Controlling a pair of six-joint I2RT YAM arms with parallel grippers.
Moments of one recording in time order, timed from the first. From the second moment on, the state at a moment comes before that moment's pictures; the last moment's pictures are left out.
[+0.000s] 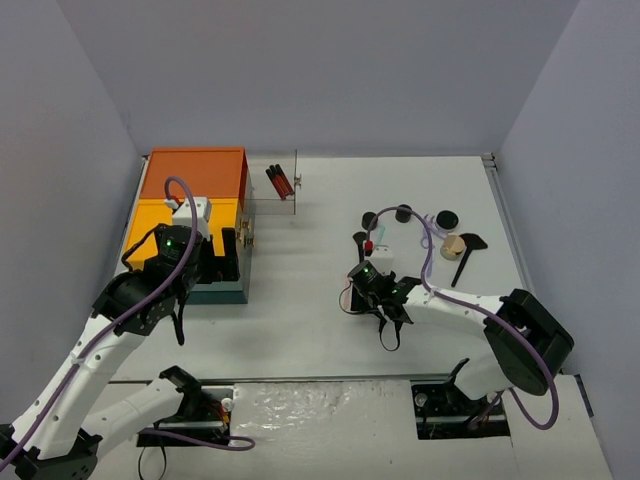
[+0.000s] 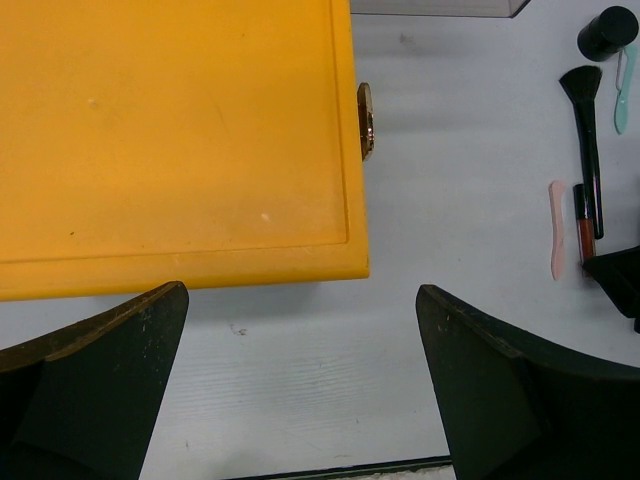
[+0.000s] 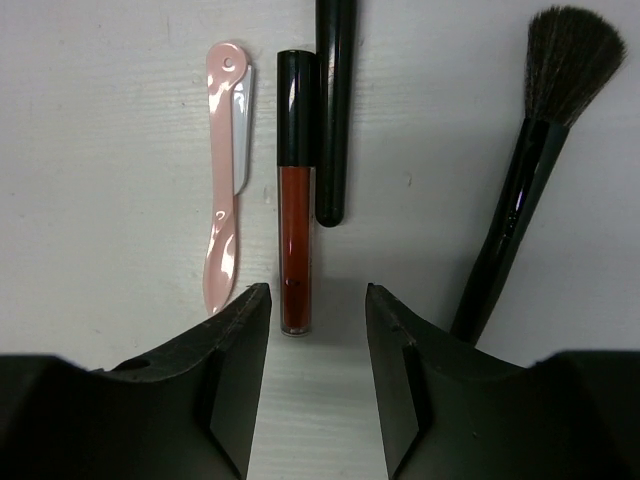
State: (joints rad) left arm -0.55 0.86 1.13 -0.90 -0.35 -0.36; right arm 0.80 1.43 0.64 -0.23 0.34 0.76
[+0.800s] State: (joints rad) left arm -0.55 0.86 1.13 -0.90 -0.35 -0.35; right arm 0.83 1.32 0.78 -0.39 0.37 0.70
